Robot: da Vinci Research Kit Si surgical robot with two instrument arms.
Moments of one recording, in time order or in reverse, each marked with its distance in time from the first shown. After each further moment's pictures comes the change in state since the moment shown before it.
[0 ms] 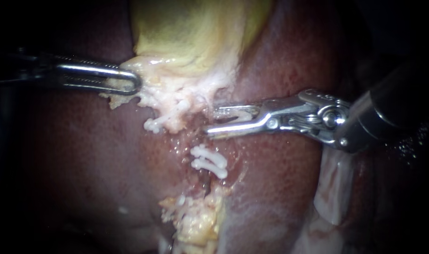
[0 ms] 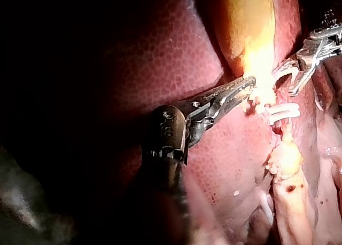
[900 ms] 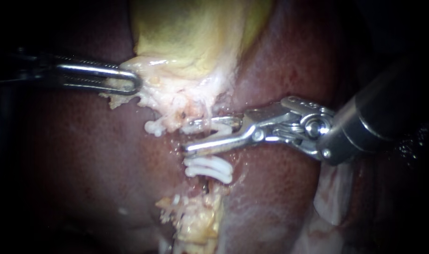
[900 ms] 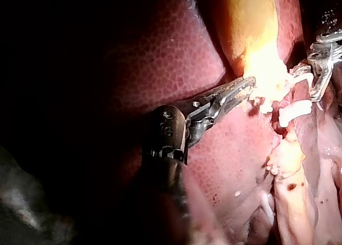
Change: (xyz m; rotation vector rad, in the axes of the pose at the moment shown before) right arm 0.003 -0.004 0.002 0.222 0.075 0.025; left arm 0.000 0.000 0.000 0.000 0.000 0.000
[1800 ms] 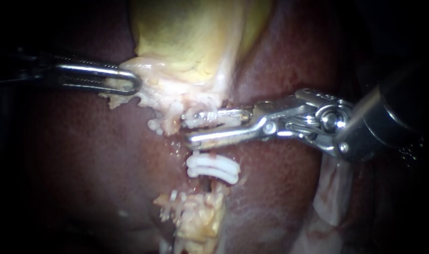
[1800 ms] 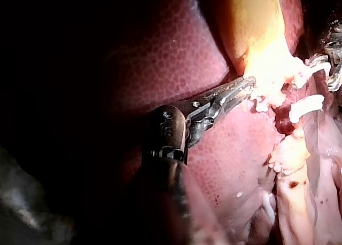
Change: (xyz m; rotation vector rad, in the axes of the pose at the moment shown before) right arm 0.002 -0.004 0.000 0.021 0.012 0.077; left arm 0.000 0.000 0.000 0.000 0.000 0.000
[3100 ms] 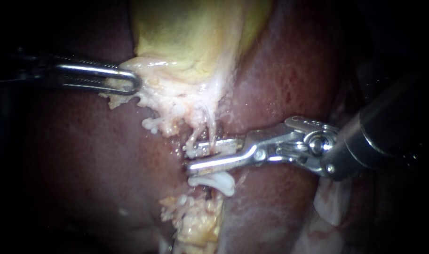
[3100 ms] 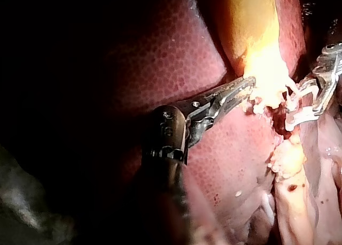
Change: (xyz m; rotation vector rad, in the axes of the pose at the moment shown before) right arm -0.006 0.004 0.000 -0.057 -0.090 0.032; left arm 0.000 0.000 0.000 0.000 0.000 0.000
